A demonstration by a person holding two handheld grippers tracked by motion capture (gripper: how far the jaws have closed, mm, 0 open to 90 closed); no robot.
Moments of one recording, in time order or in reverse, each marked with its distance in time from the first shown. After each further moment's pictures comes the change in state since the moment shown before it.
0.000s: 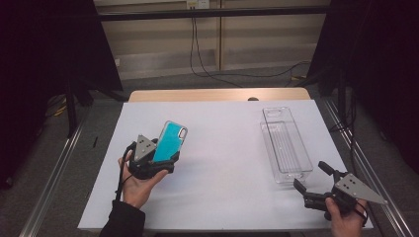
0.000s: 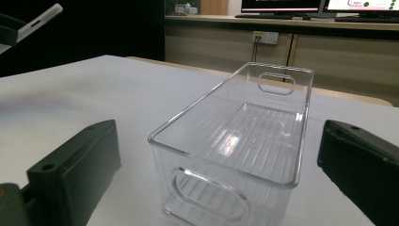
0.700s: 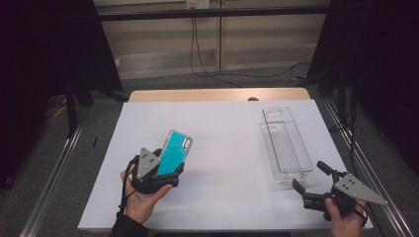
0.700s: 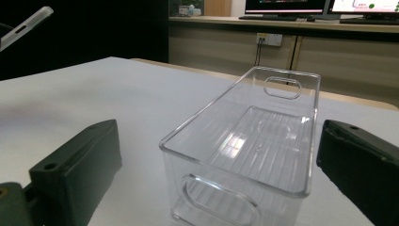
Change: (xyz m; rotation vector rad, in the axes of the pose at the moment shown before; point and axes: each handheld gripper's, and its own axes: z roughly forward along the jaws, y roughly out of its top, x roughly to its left) left arm -0.032 -0.011 -0.018 -0.026 -0.009 0.022; right arm 0.006 0.006 0.000 -0.001 0.016 0.001
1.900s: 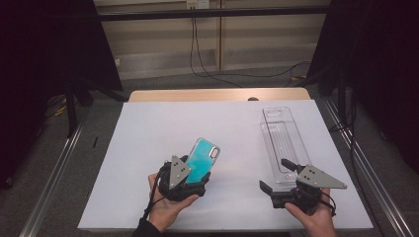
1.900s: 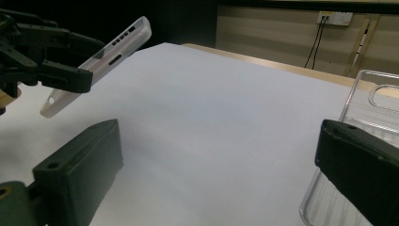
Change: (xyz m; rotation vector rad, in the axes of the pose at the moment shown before) left arm -0.059 0.001 0.026 0.014 -0.080 0.057; right arm 0.059 0.030 0.047 0.097 0.180 0.000
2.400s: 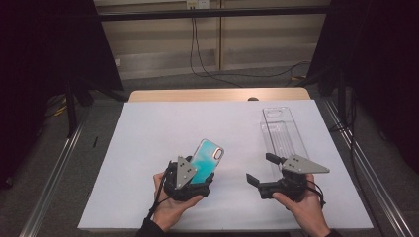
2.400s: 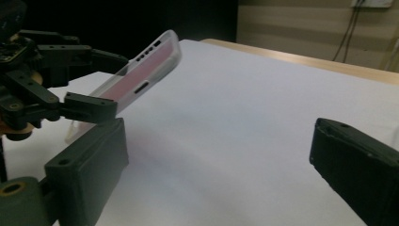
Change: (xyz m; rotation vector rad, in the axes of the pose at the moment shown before) left arm -0.008 0.000 0.011 0.018 0.001 0.035; right arm 0.004 0.017 0.034 0.046 0.096 0.043
